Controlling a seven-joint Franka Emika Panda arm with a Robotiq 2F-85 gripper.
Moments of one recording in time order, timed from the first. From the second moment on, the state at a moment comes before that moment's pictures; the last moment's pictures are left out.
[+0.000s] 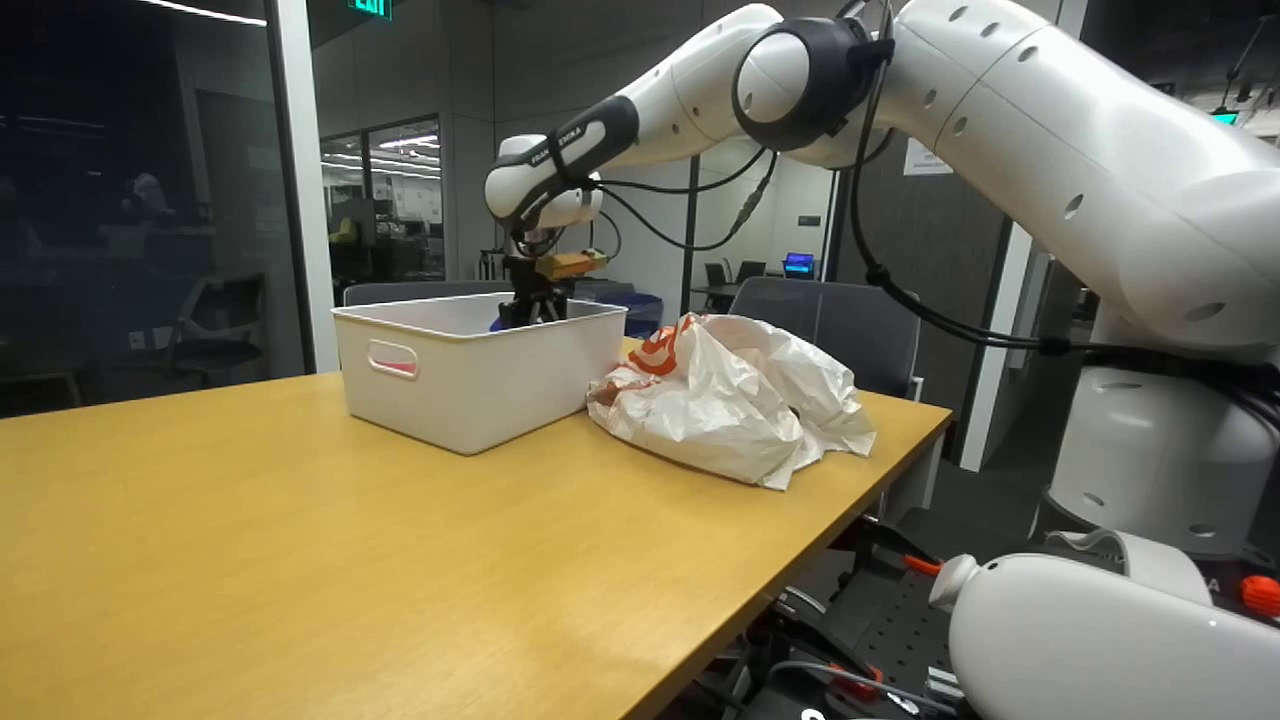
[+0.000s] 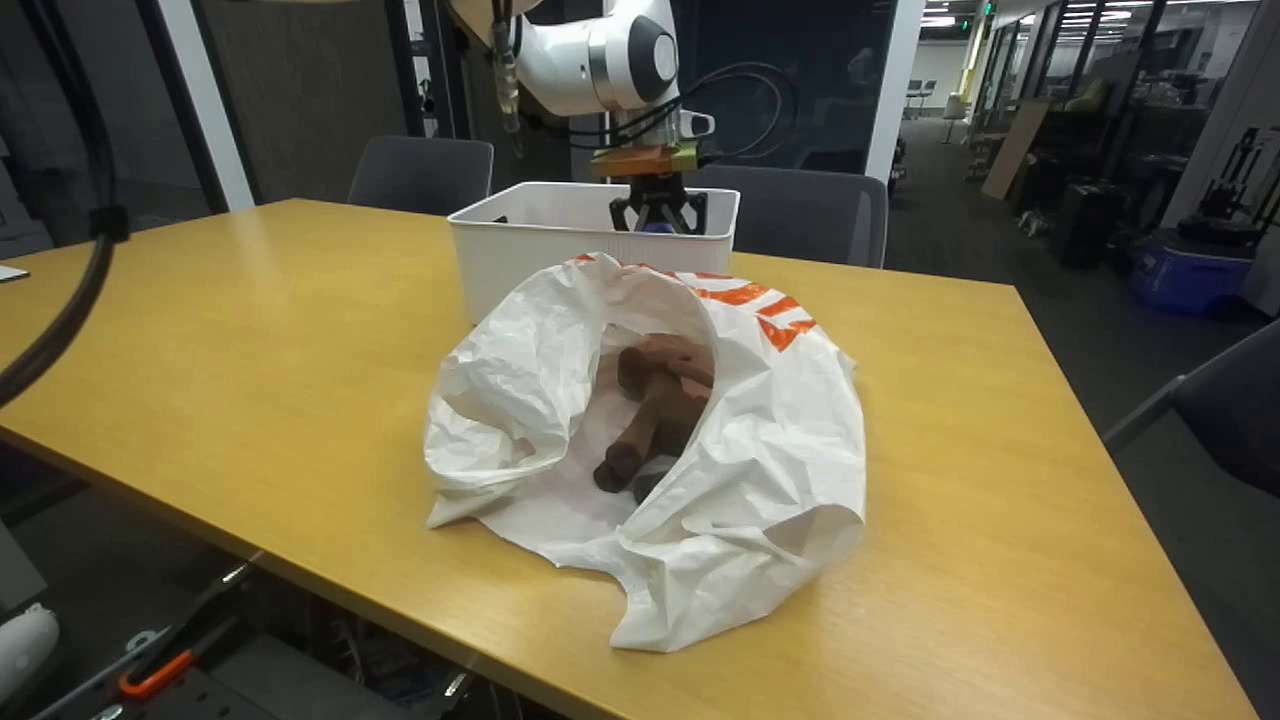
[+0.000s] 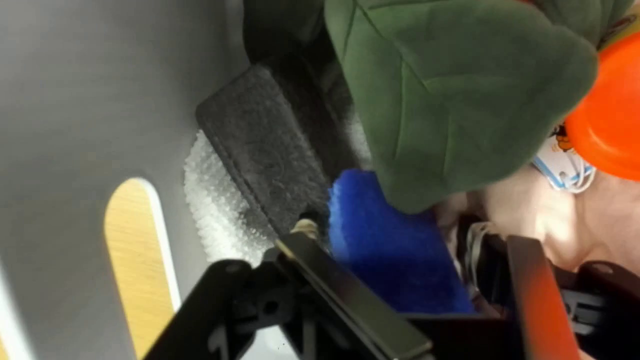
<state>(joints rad) 0.02 0.89 0.02 -1.07 -0.17 2.03 -0.09</state>
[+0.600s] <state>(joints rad) 0.03 0.85 0.02 -1.03 -0.17 2.01 -0.10</state>
